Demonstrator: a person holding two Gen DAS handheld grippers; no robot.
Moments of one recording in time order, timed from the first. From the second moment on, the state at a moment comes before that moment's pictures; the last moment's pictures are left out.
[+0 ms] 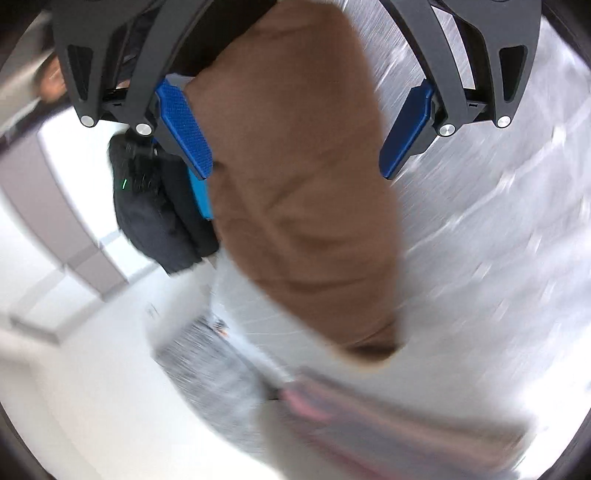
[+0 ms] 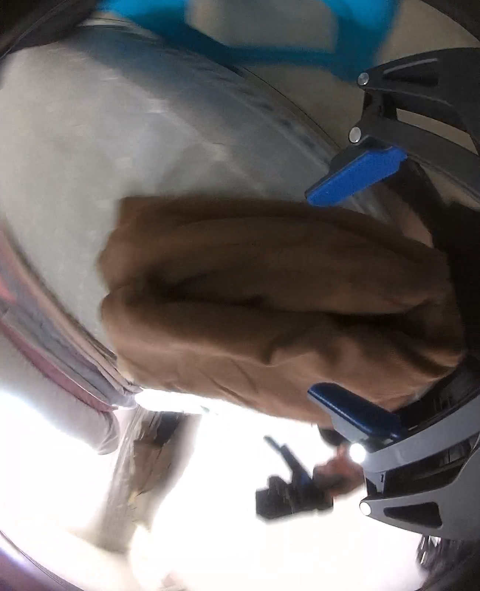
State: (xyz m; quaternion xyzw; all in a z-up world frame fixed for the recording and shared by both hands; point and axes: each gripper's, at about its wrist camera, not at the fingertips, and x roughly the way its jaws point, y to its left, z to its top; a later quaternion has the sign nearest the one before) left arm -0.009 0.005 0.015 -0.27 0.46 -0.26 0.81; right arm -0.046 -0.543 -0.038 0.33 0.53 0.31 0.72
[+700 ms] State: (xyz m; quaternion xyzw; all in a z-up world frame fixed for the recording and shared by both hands) left arm 0.005 -0.039 -0.088 -0.38 0.55 -0.28 0.68; right arm -0.040 -0.525 -0.084 0.38 0.55 0.38 0.64
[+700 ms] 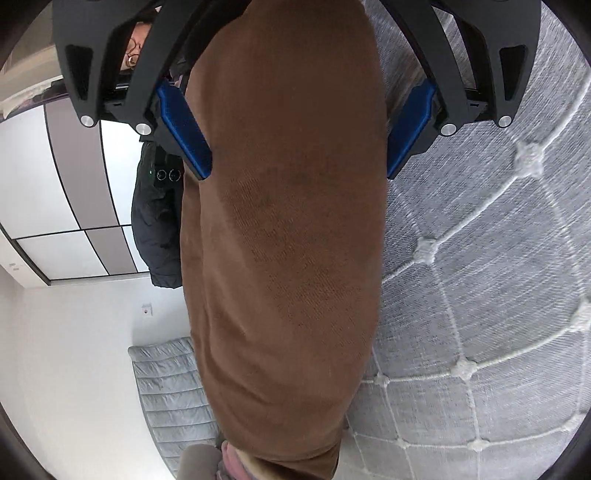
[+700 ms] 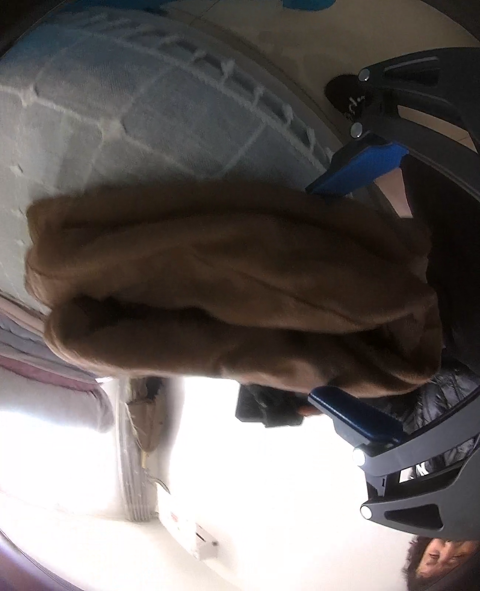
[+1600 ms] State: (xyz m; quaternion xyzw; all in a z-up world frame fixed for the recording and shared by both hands) left arm 0.010 -0.086 -0.065 -0.30 0.57 -0.26 0.71; right arm -0.046 -0.538 -0.096 0.40 0.53 0.36 0.65
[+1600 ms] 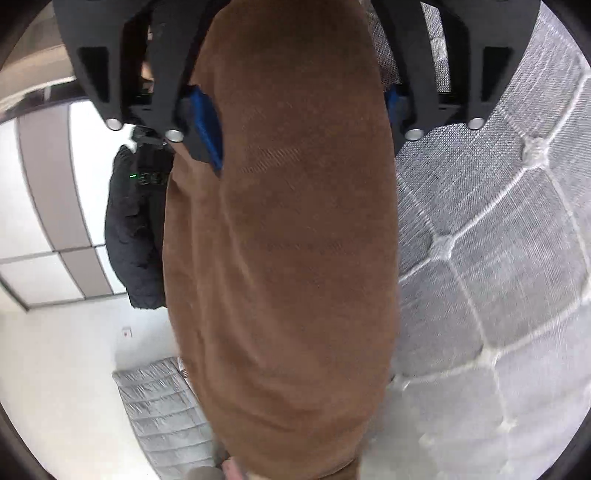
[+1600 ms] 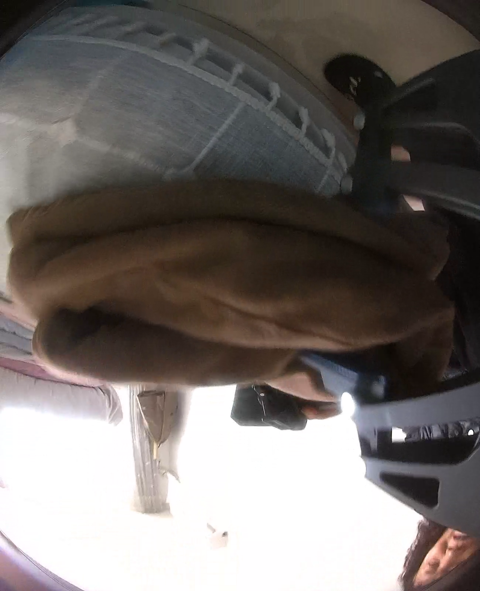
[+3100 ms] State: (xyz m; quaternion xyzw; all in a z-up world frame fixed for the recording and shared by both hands) left arm 0.110 0.215 0.062 -0.21 0.38 -0.10 0.90; right arm 0.159 -0.223 -0.063 0.35 0.44 0.46 0.68
